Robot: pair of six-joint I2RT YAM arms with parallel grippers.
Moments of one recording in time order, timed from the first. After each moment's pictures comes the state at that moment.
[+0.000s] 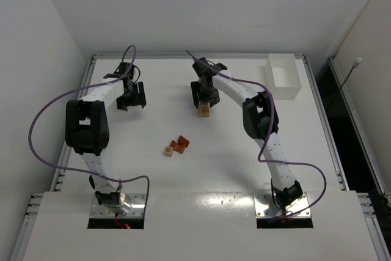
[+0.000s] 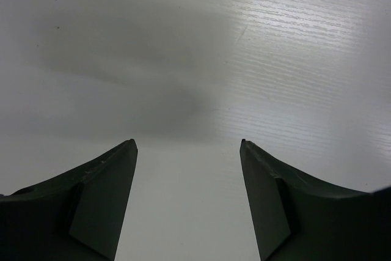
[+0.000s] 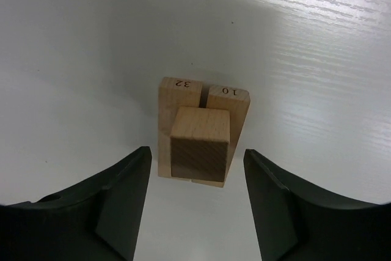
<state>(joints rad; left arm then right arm) -0.04 1.87 1.37 -0.64 -0.11 -0.25 0.53 2.44 2.12 -0.91 0.02 0.36</state>
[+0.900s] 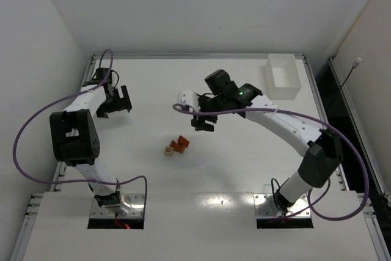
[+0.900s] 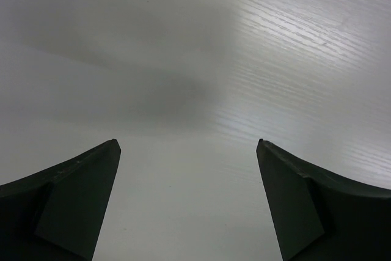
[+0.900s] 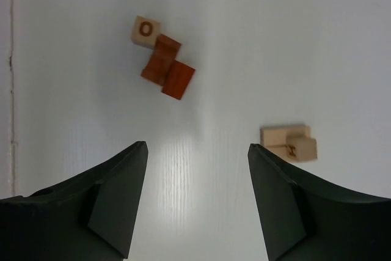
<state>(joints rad) 0.11 1.73 1.23 -0.64 -0.08 -0.21 0.68 1.57 1.41 -0.69 -0.47 -0.73</state>
